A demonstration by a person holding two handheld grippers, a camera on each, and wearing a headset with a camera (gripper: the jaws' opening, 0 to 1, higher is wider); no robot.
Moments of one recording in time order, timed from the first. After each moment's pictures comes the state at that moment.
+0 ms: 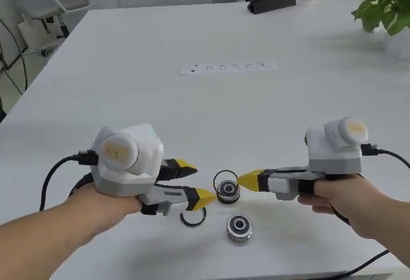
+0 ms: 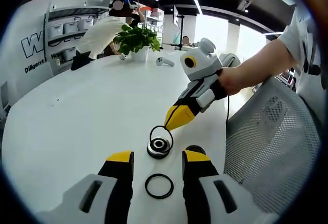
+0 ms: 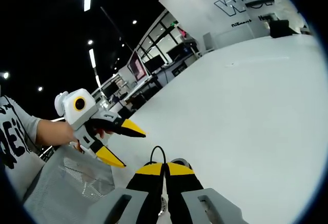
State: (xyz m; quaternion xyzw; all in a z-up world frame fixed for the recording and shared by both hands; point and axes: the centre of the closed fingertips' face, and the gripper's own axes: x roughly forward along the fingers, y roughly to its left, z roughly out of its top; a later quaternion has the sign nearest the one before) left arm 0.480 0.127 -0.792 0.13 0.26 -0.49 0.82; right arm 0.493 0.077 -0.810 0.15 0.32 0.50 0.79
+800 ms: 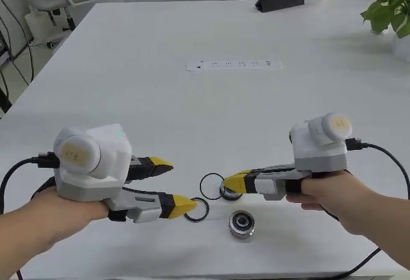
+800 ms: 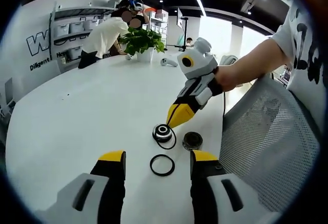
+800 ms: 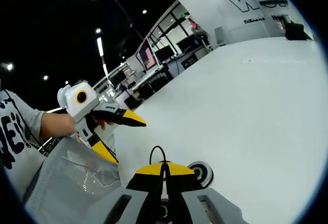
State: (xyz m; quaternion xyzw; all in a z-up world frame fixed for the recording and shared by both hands) left arm 0.463 0.167 -0.784 0.12 0.26 -0.47 0.83; right arm 0.475 0.111 -0.806 0.11 0.34 0.54 0.76
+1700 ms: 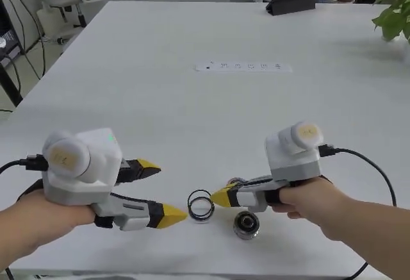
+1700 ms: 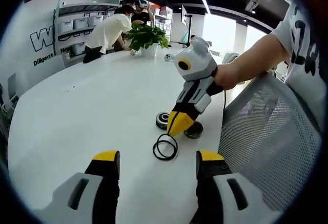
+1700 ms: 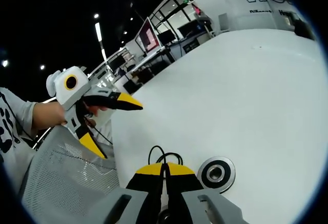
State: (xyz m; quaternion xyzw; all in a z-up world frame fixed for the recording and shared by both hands) left arm 0.452 0.189 -0.791 0.12 0.28 -0.46 0.84; right arm 0.463 0.138 -0.837 0.06 0.39 0.54 0.74
